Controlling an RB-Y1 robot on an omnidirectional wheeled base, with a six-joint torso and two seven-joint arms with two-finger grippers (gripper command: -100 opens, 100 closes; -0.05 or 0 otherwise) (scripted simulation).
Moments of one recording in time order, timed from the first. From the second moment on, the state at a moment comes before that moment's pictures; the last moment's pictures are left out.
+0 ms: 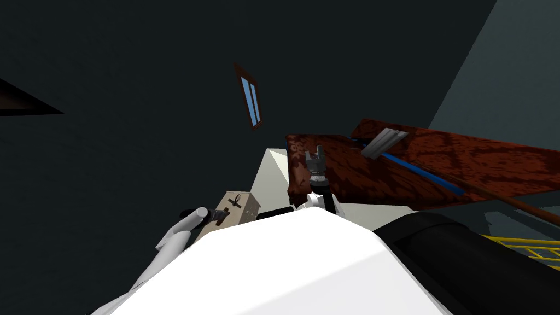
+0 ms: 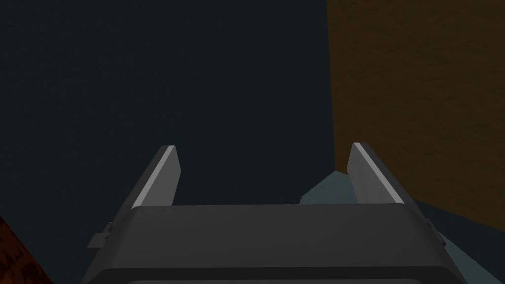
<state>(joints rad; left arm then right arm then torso) -0.01 0.47 0.25 -0.97 0.69 0.91 0.75 0.49 -0.04 0.04 -2.26 0.05 -0.51 -0.17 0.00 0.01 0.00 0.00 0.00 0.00</state>
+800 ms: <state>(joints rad) -0.06 0.47 0.18 -0.90 0.66 0.83 0.91 0.49 -0.04 0.04 -2.26 0.05 -0.51 -0.17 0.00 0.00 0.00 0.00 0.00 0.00</state>
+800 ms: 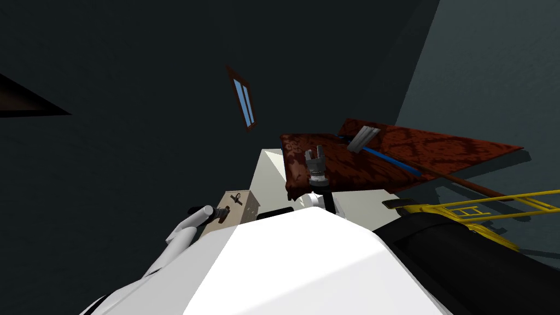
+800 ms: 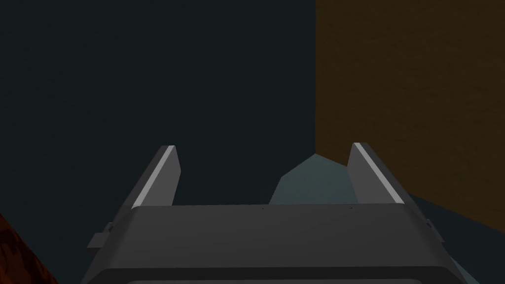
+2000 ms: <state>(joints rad) -0.01 0.47 0.25 -0.97 0.69 0.92 0.76 0.49 -0.04 0.04 -2.26 0.05 -0.51 -0.17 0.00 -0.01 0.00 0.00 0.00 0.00</state>
